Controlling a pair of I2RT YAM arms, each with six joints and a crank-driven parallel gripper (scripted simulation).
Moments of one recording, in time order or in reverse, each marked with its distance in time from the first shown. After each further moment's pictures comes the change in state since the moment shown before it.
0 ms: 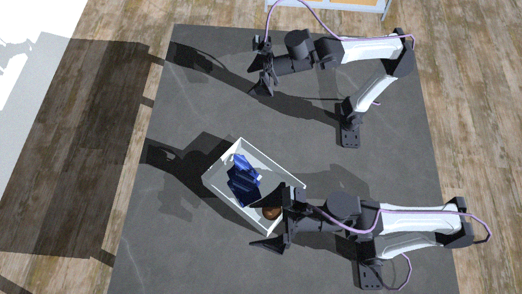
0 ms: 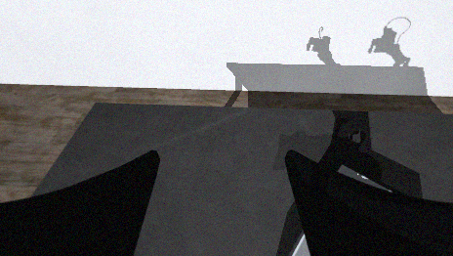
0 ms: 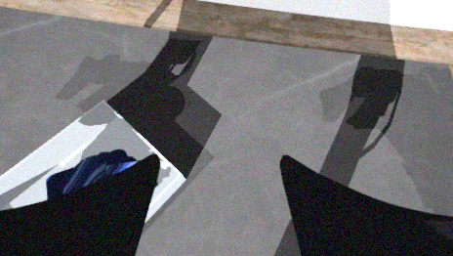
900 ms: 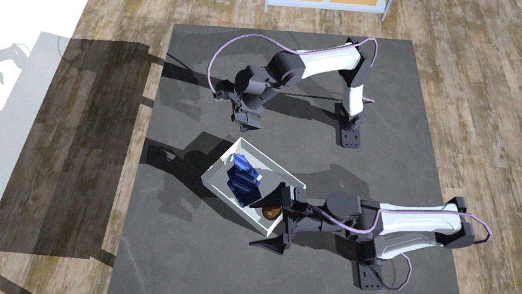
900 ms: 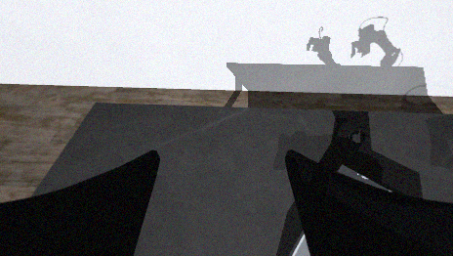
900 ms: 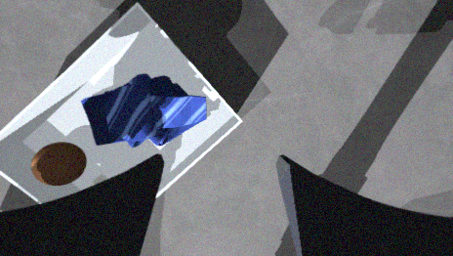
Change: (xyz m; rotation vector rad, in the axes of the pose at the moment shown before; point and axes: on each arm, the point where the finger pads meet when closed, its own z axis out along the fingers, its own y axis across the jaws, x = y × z) left arm 0.000 0.000 0.000 0.000 0.000 0.000; right arm 0.045 0.100 0.044 -0.079 0.544 -0.081
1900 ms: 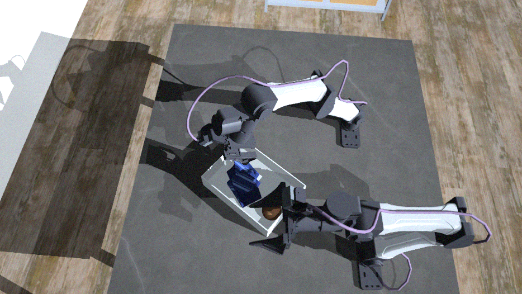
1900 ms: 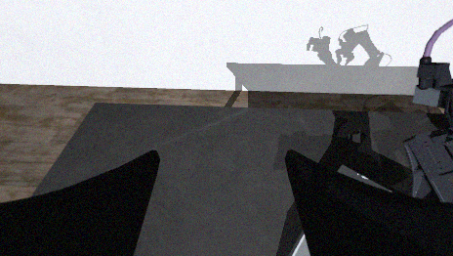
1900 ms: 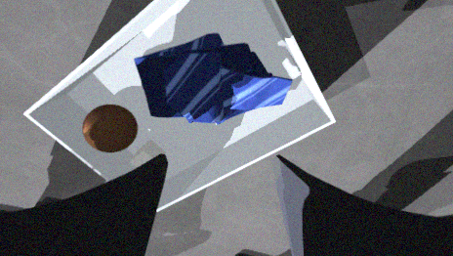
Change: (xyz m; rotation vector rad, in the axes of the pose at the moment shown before) left arm 0.000 0.000 0.000 0.000 0.000 0.000; right arm 0.029 0.089 0.050 -0.152 0.317 -0.057
